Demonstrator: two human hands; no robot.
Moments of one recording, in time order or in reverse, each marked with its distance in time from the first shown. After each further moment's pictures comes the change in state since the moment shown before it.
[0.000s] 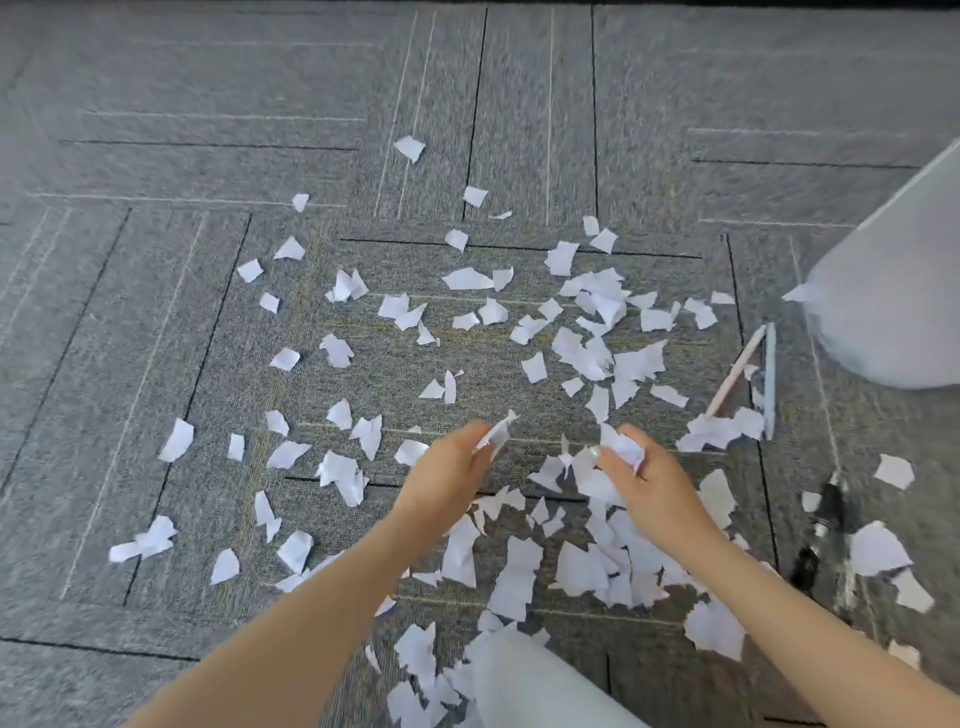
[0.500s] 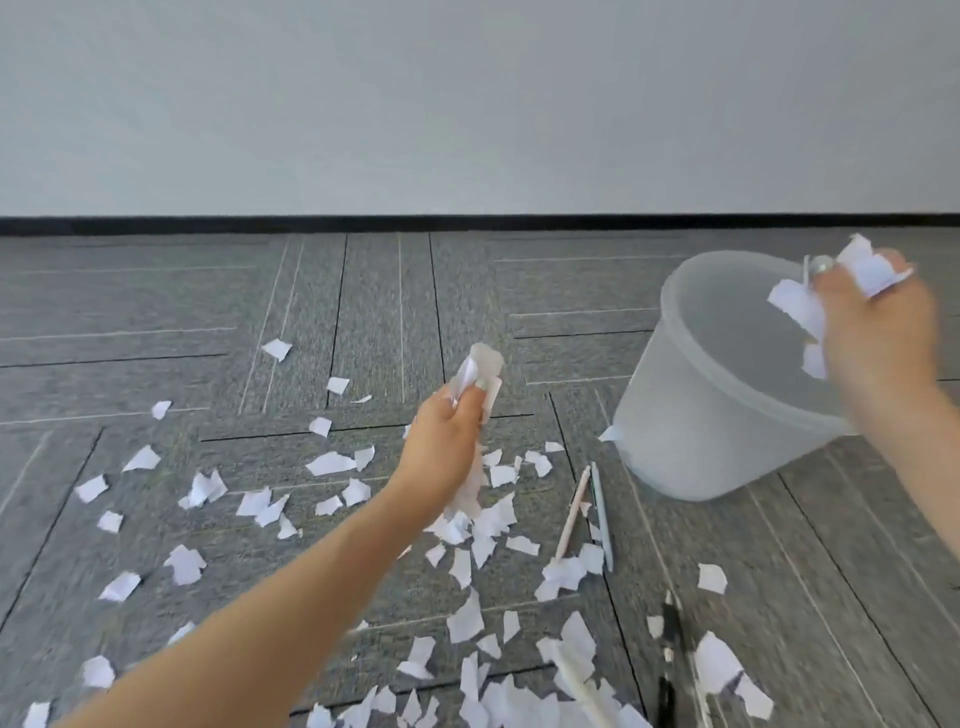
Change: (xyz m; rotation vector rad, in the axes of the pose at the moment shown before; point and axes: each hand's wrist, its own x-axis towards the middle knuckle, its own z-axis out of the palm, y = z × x) left_hand 0.064 0.221 -0.064 -0.596 0.142 0.160; right_hand -0.017 -0.096 -0.317 0.268 1.044 -0.331
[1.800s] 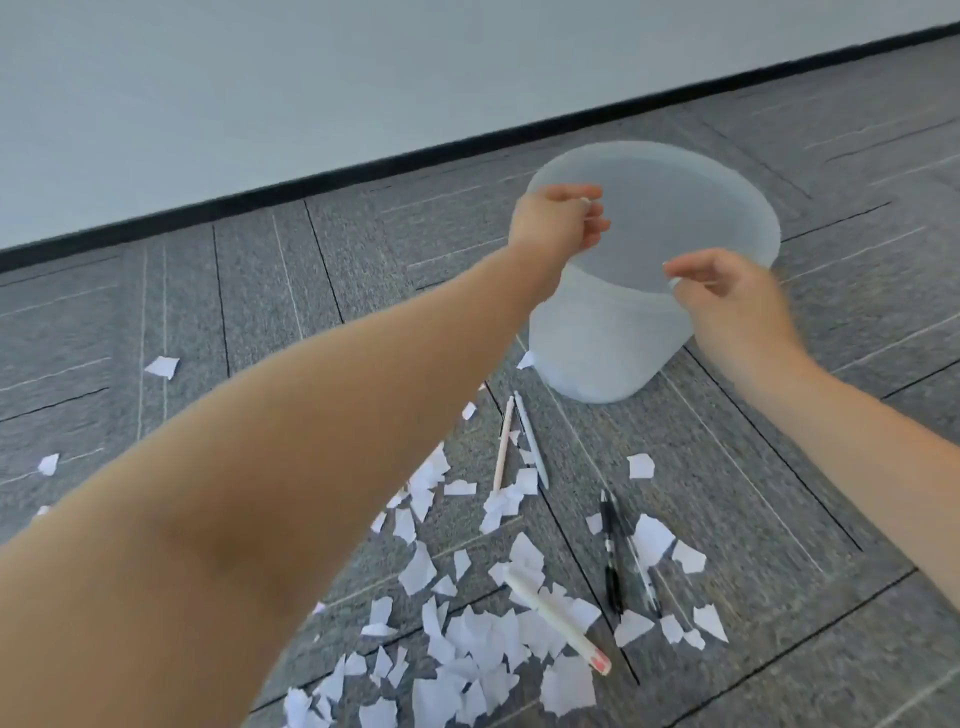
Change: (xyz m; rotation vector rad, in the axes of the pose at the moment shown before) left_hand 0.062 0.119 0.187 -0.280 -0.369 0.024; right_hand -0.039 0.058 -0.042 -0.175 -0.117 0.137
